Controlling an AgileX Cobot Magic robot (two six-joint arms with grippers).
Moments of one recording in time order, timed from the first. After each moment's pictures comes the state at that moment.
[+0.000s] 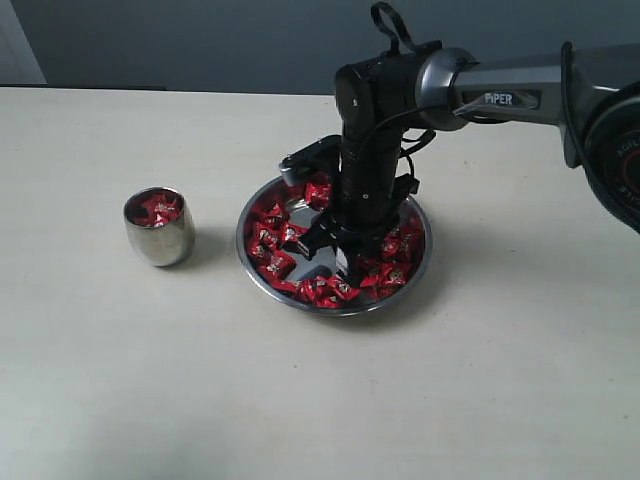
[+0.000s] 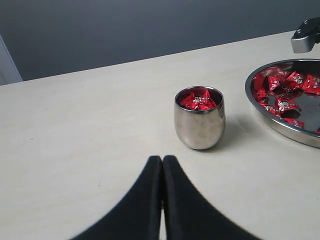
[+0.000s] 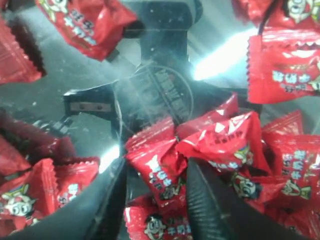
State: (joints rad) left arm -0.11 0.00 0.00 0.14 0.32 -0.06; right arm 0.57 2.26 -1.67 0.06 1.05 -0.18
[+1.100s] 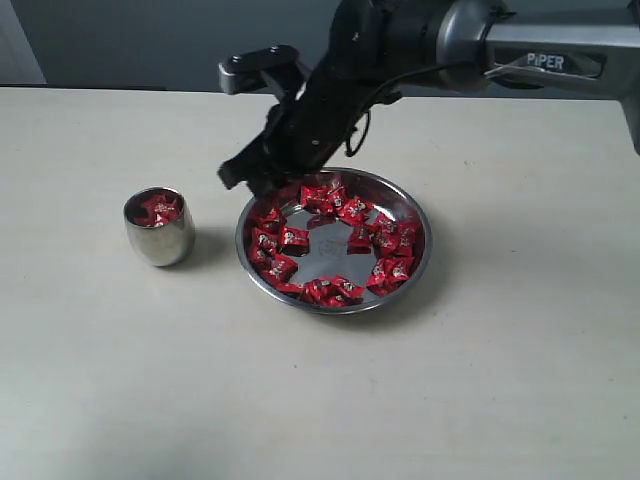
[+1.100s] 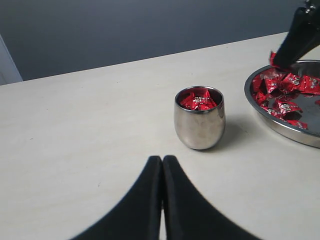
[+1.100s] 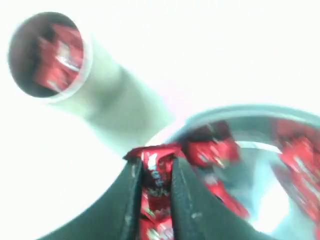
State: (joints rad) left arm -0.11 0.00 0.00 0.14 0.32 -0.06; right arm 0.63 2.12 -1.67 0.43 0.73 -0.40
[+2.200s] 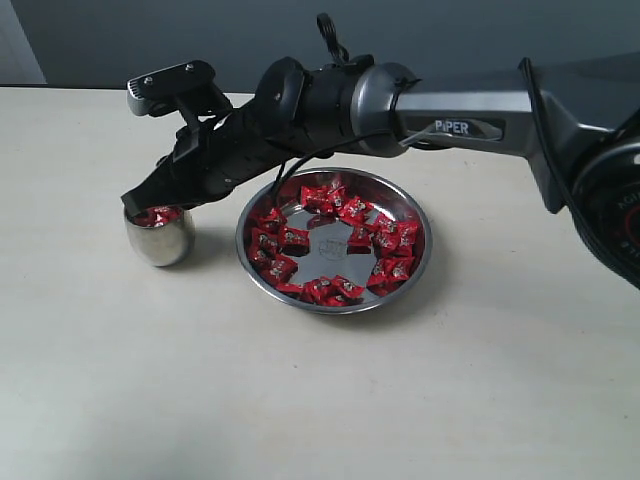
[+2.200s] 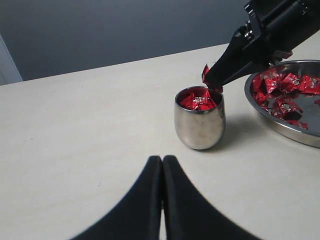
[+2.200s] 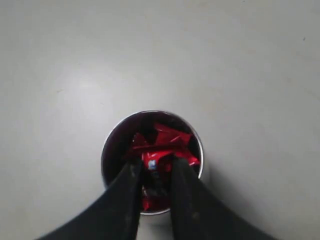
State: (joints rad) left arm -0.11 0.00 0.00 0.14 0.32 -0.06; right arm 0.77 2.21 -1.67 0.74 0.40 -0.67
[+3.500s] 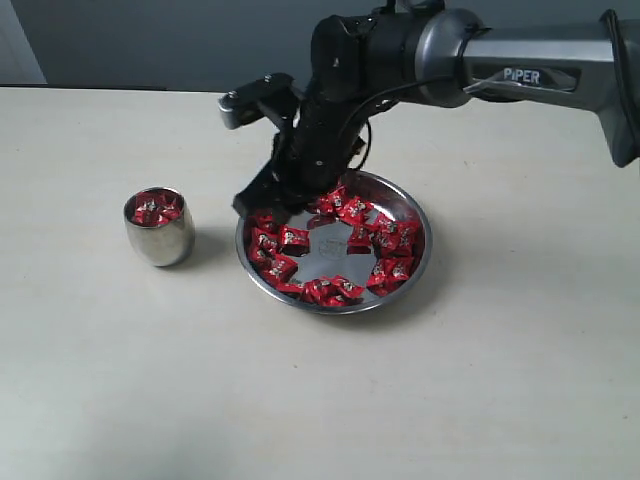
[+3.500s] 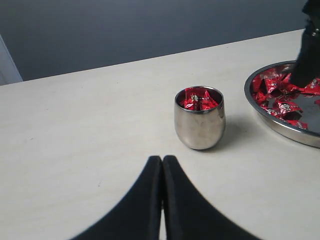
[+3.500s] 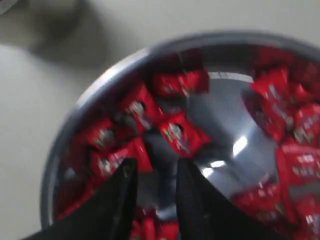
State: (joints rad) left arm -0.11 0.00 0.00 0.14 0.32 -0.06; right arm 0.64 2.15 -1.67 0.20 0.87 -0.26
